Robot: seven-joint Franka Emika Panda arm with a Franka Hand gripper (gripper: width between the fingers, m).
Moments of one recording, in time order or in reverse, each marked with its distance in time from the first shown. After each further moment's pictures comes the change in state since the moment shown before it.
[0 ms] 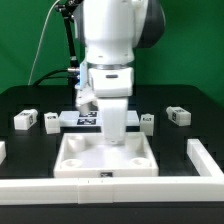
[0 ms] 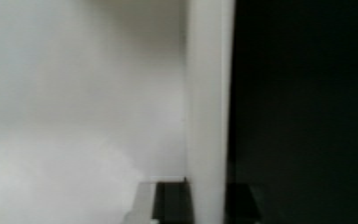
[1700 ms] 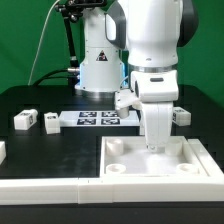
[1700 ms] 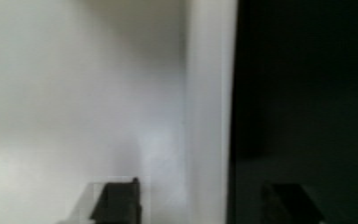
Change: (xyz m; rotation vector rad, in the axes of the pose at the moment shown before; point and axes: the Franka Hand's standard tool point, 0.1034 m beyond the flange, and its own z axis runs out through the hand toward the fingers) arm 0.067 0.025 0.000 0.018 0.009 0.037
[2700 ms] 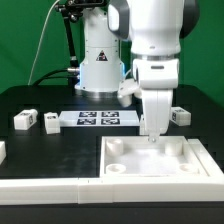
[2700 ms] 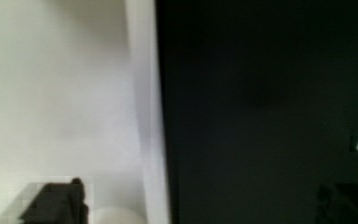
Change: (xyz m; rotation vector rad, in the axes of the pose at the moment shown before) arm 0.008 -0.021 -0.029 -0.008 -0.021 0.091
